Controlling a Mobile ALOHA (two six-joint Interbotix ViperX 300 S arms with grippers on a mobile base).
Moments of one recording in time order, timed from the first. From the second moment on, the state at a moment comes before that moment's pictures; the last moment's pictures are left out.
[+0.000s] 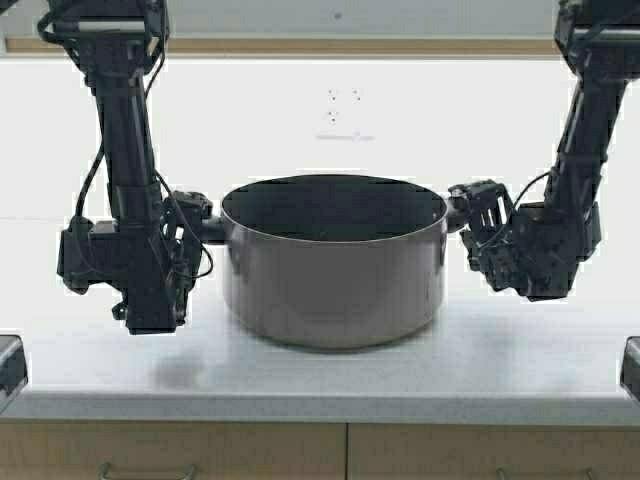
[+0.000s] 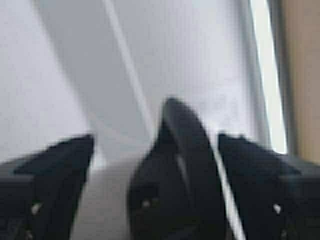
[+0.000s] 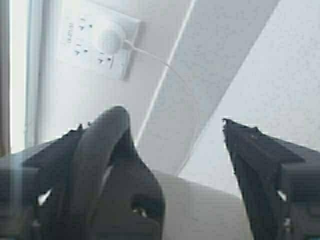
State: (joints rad) left arm -0.47 1.02 0.45 -0.45 -1.68 -1.24; right arm 0.17 1.08 0.23 -0.12 -1.39 1.28
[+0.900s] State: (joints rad) left arm -0.44 0.94 0.54 -0.34 -1.64 -1.18; right arm 0.16 0.98 0.37 -0.20 -1.50 1.29
